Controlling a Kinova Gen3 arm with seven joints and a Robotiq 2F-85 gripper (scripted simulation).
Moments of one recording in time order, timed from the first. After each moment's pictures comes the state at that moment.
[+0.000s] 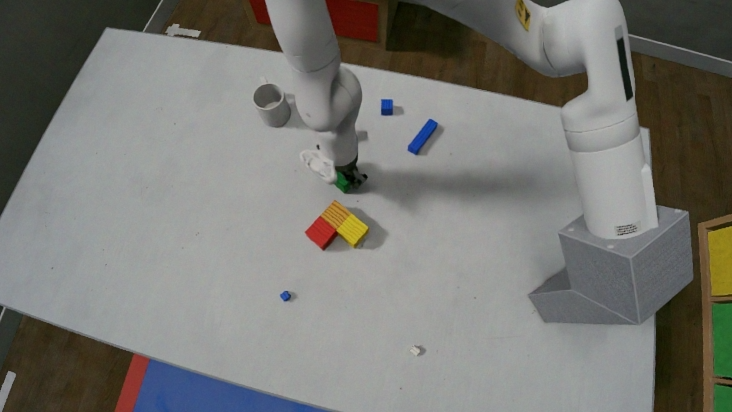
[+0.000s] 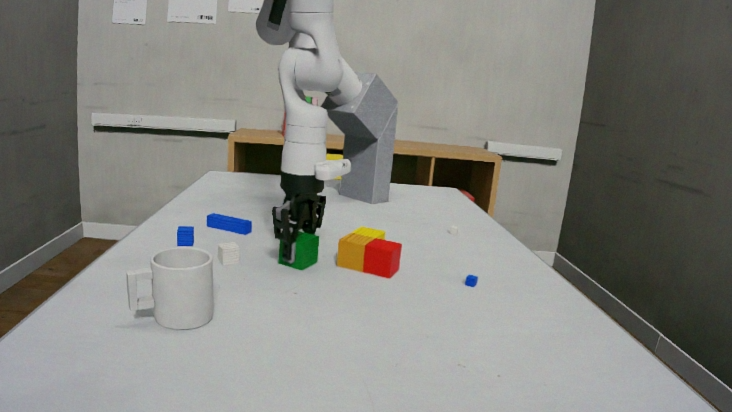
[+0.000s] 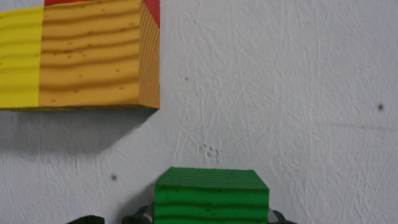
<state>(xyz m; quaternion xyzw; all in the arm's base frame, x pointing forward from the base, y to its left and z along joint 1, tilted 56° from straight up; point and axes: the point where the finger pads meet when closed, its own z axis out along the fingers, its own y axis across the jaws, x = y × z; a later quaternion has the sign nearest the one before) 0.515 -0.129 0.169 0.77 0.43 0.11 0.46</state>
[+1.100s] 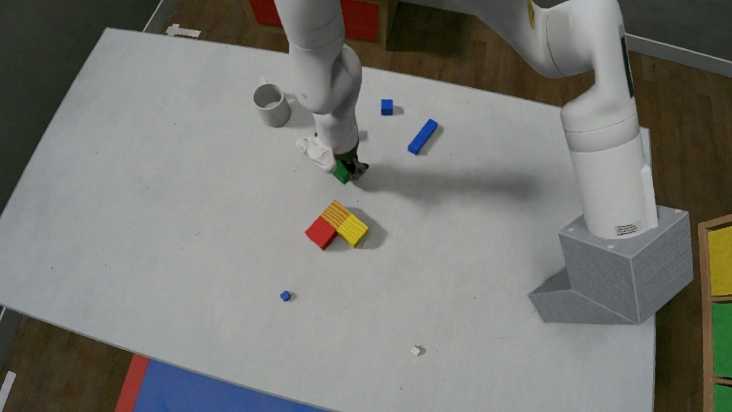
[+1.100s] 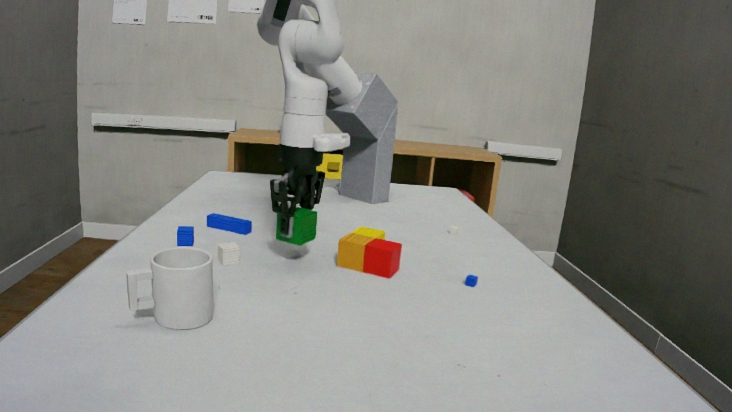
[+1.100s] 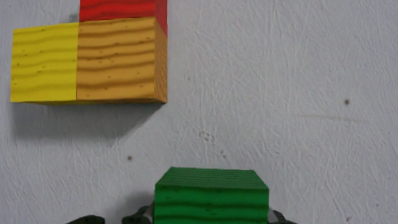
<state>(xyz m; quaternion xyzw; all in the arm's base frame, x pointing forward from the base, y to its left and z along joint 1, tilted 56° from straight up) 0.487 -0.106 0.197 0.77 0.43 0.10 0.46</state>
